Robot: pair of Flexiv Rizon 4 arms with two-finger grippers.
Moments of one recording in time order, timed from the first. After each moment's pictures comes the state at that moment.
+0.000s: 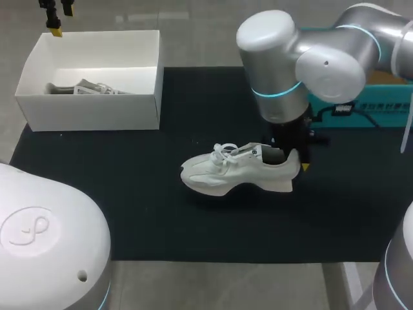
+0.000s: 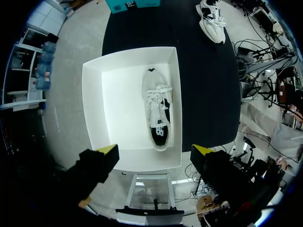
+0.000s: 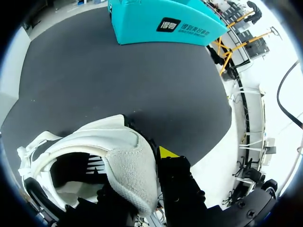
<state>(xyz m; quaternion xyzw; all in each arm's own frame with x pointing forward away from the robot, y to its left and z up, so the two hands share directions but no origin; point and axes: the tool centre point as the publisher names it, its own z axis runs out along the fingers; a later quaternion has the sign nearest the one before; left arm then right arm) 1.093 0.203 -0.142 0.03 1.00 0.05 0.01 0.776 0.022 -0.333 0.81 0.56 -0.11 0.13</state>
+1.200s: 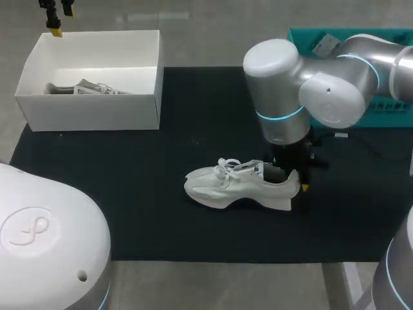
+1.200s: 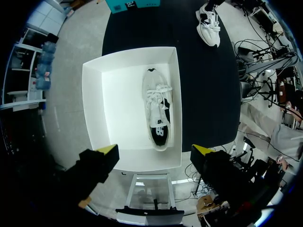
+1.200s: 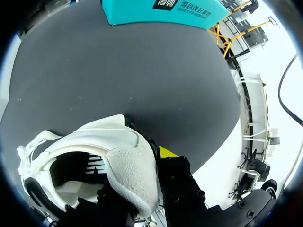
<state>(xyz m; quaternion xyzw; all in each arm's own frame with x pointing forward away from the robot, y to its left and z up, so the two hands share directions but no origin) 1.093 0.203 -0.142 0.03 1.00 0.05 0.01 0.757 0.016 -0.387 0.84 0.53 -0.11 0.11</state>
